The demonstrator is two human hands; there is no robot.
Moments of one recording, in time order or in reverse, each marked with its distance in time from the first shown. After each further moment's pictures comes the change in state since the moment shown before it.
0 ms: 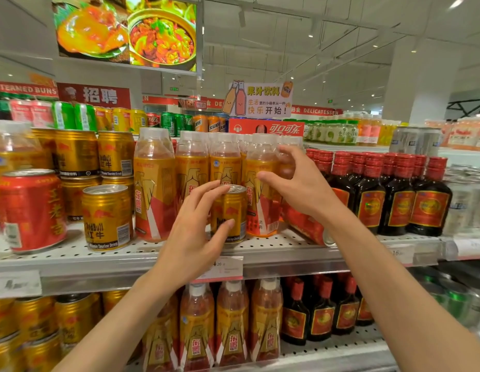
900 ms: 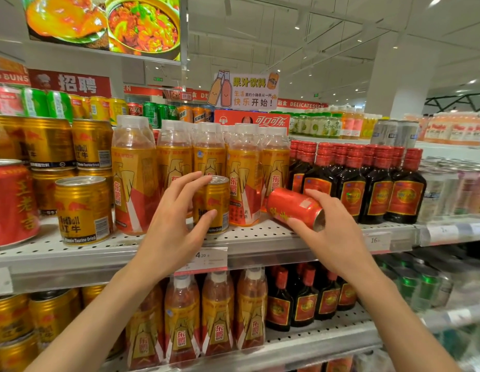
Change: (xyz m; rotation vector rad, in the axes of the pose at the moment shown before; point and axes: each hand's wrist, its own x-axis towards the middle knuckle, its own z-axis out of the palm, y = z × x) left_hand -0.001 -0.005 0.001 0.024 -0.006 -0.016; right_hand -0.096 0.053 -0.025 -0.315 0.102 0.179
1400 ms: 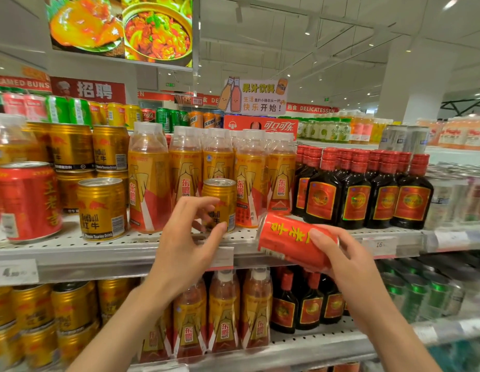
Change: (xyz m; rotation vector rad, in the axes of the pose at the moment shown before) left_hand -0.026 0.023 0.001 -0.144 0.106 -0.067; right_hand -0.055 -0.004 -0.007 0.753 -0.104 0.253
